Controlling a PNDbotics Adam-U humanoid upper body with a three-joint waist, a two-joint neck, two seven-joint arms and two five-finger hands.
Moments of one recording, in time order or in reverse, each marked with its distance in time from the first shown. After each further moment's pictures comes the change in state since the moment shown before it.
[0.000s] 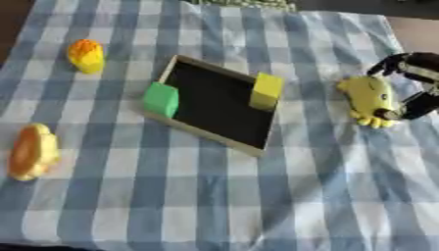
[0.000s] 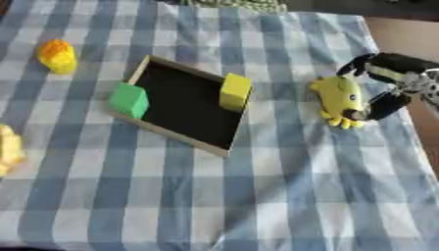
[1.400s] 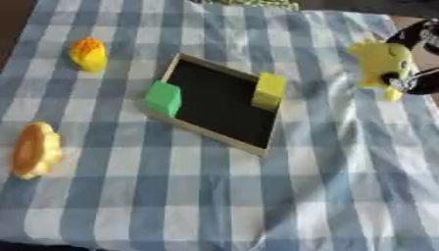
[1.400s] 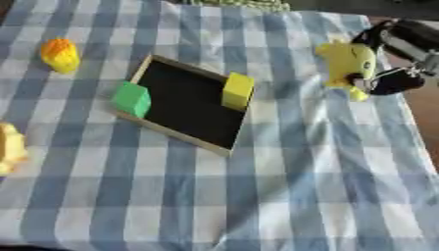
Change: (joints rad) left arm 0.000 0.000 0.000 0.000 0.002 0.001 -0.002; right arm 0.051 -0.057 -0.156 -0.336 -0.125 0.006 -0.145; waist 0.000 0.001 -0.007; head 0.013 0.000
